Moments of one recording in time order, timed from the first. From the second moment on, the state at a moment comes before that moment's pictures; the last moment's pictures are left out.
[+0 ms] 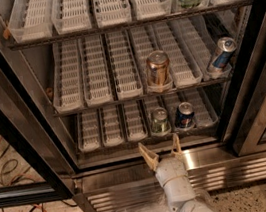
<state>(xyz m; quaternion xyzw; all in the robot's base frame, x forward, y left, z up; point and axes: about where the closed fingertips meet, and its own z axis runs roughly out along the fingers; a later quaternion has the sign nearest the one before) 0.561 -0.084 0.609 -0.02 0.68 0.06 0.73</state>
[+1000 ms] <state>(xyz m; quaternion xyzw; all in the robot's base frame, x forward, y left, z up) 0.564 -0.079 0.606 -0.02 0.68 0.06 0.73</state>
